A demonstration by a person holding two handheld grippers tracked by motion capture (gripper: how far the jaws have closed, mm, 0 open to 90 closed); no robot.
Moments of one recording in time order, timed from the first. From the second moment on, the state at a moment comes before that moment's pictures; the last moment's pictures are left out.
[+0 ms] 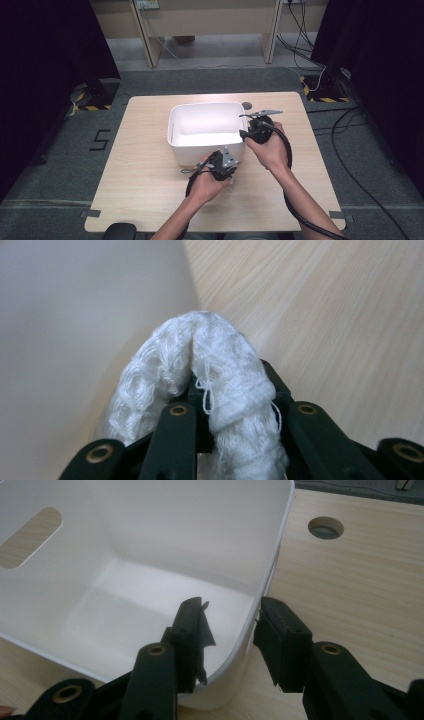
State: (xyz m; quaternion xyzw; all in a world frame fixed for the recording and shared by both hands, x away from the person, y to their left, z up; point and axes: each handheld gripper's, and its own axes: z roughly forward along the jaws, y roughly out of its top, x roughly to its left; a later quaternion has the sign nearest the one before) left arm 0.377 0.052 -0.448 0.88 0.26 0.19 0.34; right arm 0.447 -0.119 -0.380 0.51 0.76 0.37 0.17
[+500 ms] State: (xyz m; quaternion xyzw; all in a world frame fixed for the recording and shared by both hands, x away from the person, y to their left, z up) left arm 0.347 0.156 -0.421 0.86 0.32 0.22 0.34; right arm 0.453 -0.117 -0.383 0.52 0.76 0.35 0.17
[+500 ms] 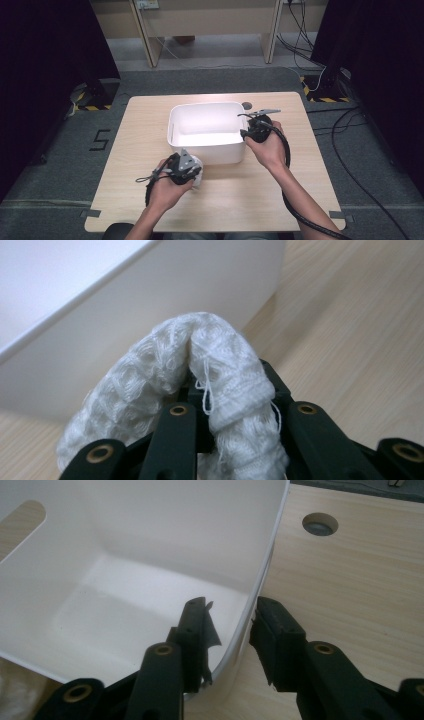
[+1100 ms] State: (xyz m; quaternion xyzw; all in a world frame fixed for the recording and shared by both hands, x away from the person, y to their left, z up) left arm 0.353 0.237 -0.416 0.82 0.40 0.27 0.30; right arm 0.465 -0.129 -0.377 0.47 0.80 0.30 0.19
